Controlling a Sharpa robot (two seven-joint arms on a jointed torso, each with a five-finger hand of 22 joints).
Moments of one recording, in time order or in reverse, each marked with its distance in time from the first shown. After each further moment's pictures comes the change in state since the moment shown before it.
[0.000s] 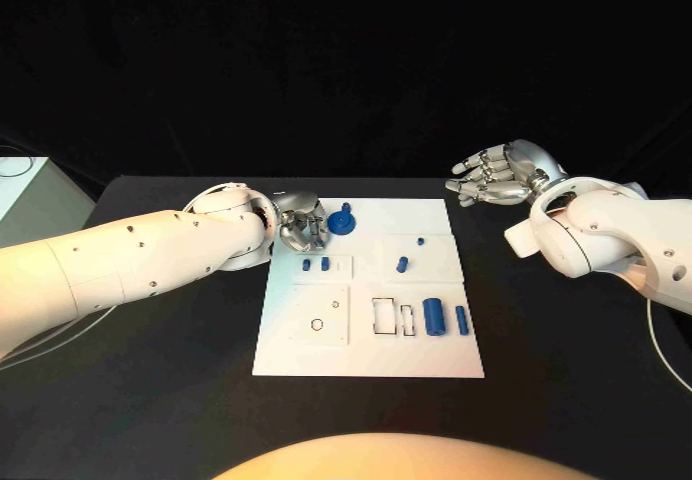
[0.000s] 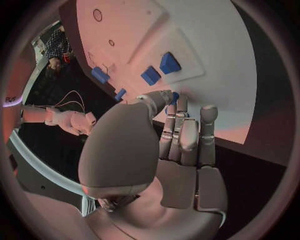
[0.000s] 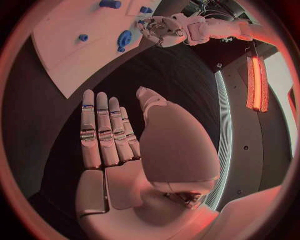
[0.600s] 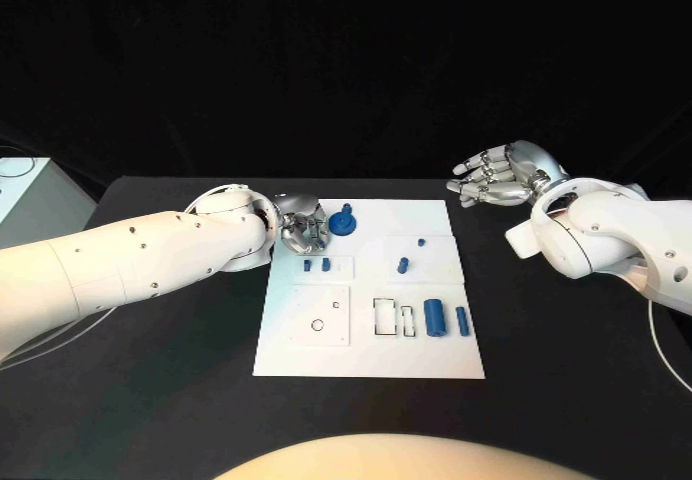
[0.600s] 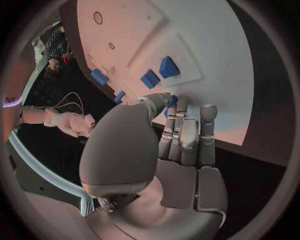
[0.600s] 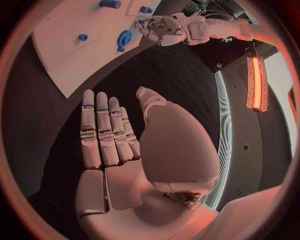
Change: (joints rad) left arm -0.001 0.000 -0.001 0.003 -0.007 0.017 -0.016; left_hand 0.000 0.000 0.005 -0.010 0.000 -0.049 0.009 -0.045 -0.006 -0.009 0.009 -0.027 0.008 -0.009 0.009 0.000 -0.019 0.000 -0.014 0.000 -0.015 -0.014; right arm 0.000 -0.001 0.000 -0.001 0.000 0.000 0.000; right_hand 0.000 0.000 0.000 0.000 0.000 0.000 0.000 0.000 0.000 0.000 0.000 0.000 0.000 0.000 0.000 0.000 0.000 0.000 0.000 0.000 0.000 0.000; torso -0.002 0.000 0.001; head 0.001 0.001
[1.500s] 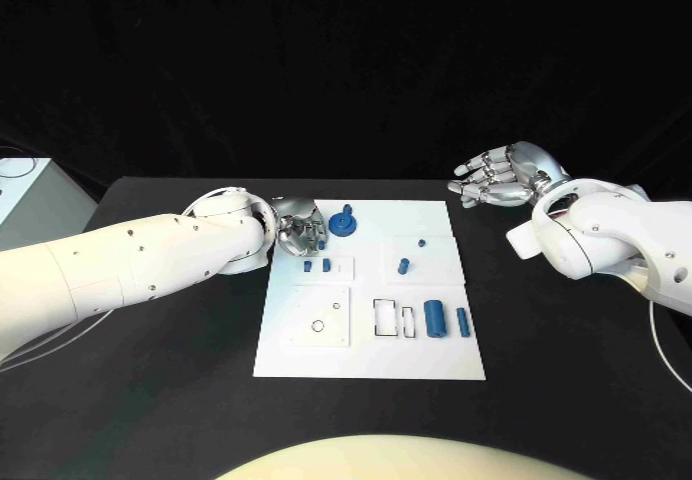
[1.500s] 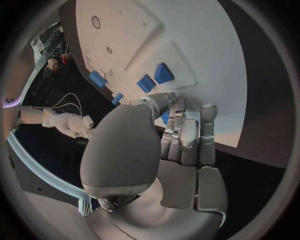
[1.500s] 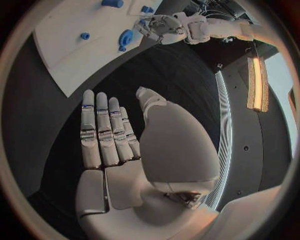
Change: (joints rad) left arm -0.004 -0.011 -0.002 0.003 -0.001 0.002 -0.019; left_hand -0.009 -0.009 0.004 -0.009 0.000 -0.109 -0.004 -0.058 -0.012 0.000 0.000 -0.023 0.021 -0.004 0.004 0.000 -0.016 0.000 0.000 0.000 0.000 0.000; right arm 0.000 0.002 0.000 -0.008 -0.004 0.004 -0.001; right_hand 0.002 -0.002 0.007 -0.001 0.000 0.000 0.000 0.000 -0.002 0.000 0.000 -0.004 -0.011 -0.004 0.004 -0.004 -0.010 0.000 -0.004 0.004 0.000 -0.010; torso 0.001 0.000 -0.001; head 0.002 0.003
